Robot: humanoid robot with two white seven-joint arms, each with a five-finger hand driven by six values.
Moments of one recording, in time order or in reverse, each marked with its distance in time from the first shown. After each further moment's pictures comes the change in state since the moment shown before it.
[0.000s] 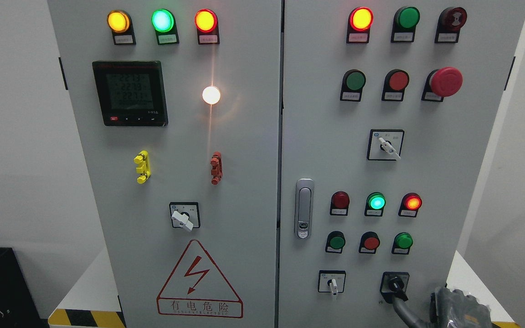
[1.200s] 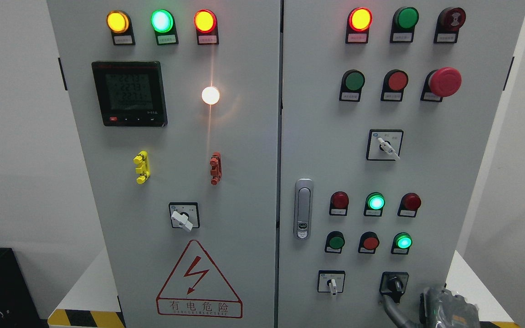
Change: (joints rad) left arm 0.000 0.000 0.000 0.000 0.000 0.000 0.001; right arm 0.012 0.003 0.058 0.005 0.016 0.007 -0.006
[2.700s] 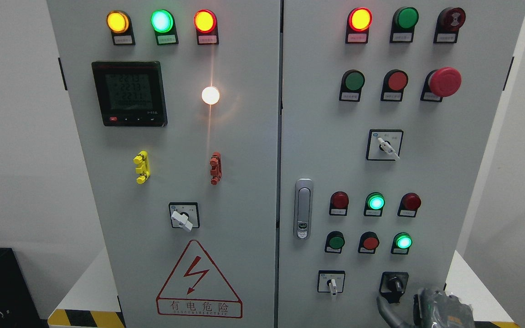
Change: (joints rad) left arm 0.000 0.000 0.000 0.000 0.000 0.000 -0.002; right arm 0.020 0.006 0.025 -0.060 0.000 0.005 0.057
